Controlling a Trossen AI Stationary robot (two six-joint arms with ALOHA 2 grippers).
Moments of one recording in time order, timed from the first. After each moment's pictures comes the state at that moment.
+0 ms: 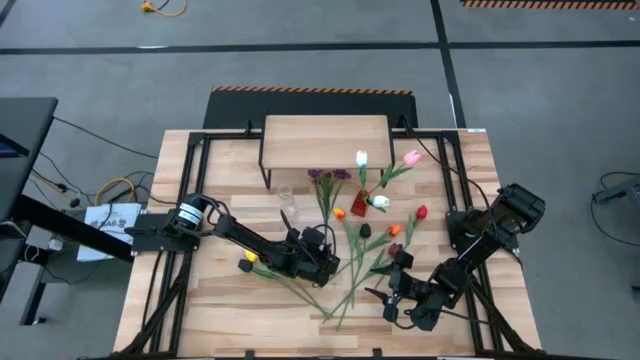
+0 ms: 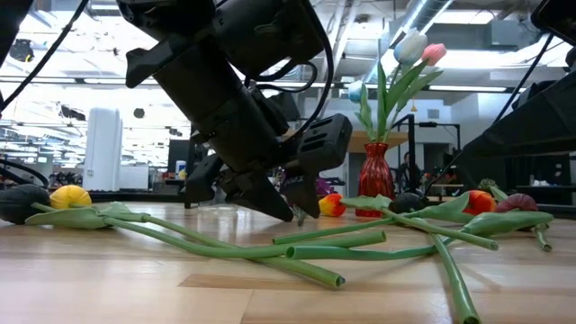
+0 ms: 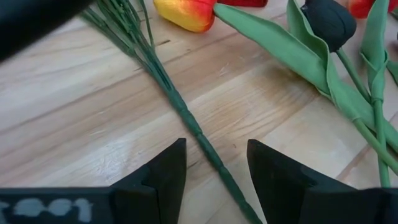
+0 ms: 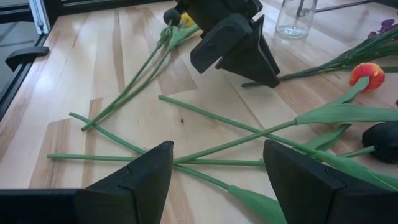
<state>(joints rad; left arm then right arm) -0.34 2.12 1.23 -0.17 -0.71 -1.19 0.89 1.73 0.65 0.24 0.97 0.78</state>
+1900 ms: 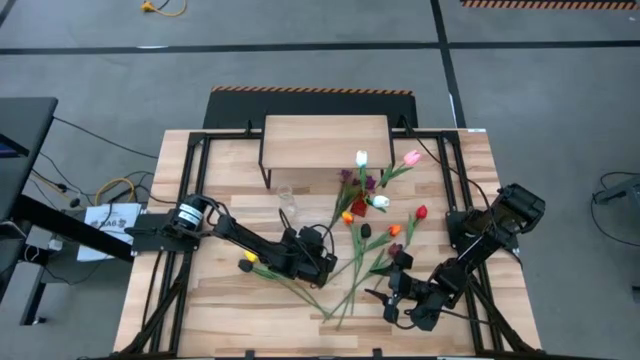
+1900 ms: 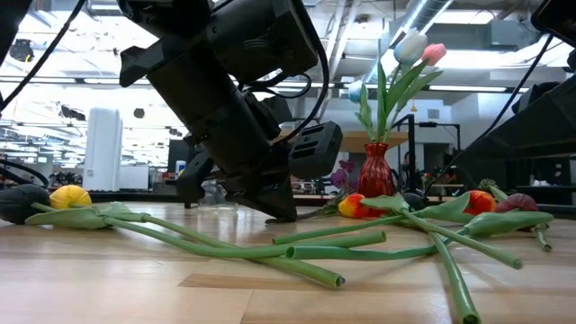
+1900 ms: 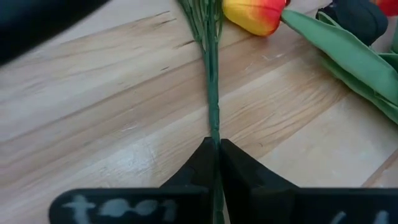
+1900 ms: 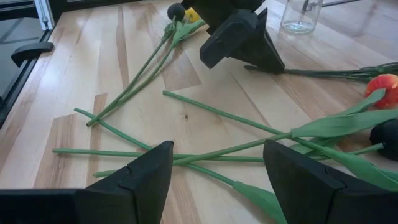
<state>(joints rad) -0.34 2.13 1.23 -0.32 -0.74 -1.26 0.89 1.73 0.65 0.24 0.94 0.78</state>
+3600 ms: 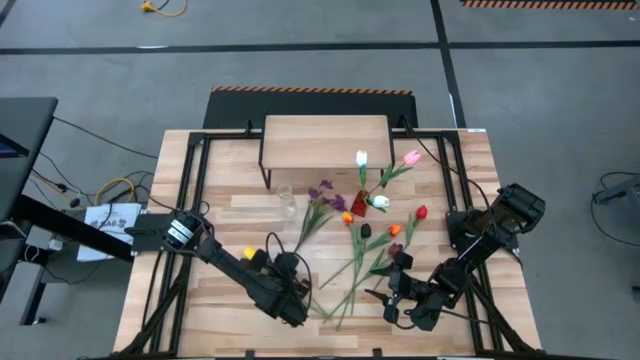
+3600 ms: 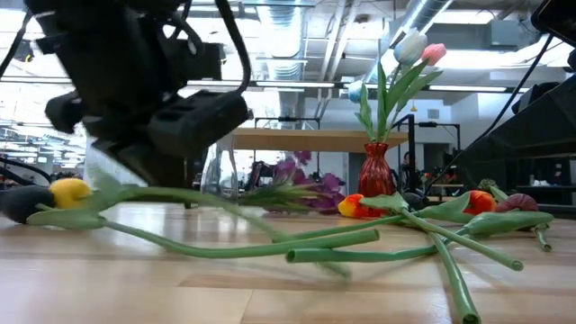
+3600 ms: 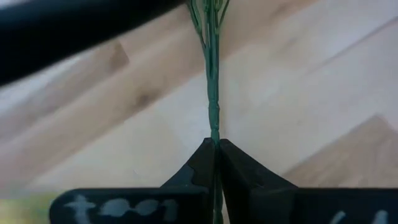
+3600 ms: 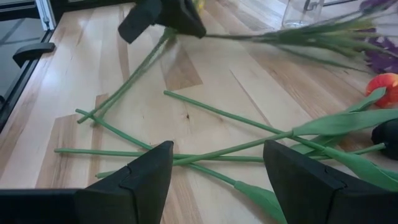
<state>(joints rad) -0.58 2.13 1.46 -1.10 -0.66 -1.64 0.89 1.73 0.65 0.24 0.94 0.78</state>
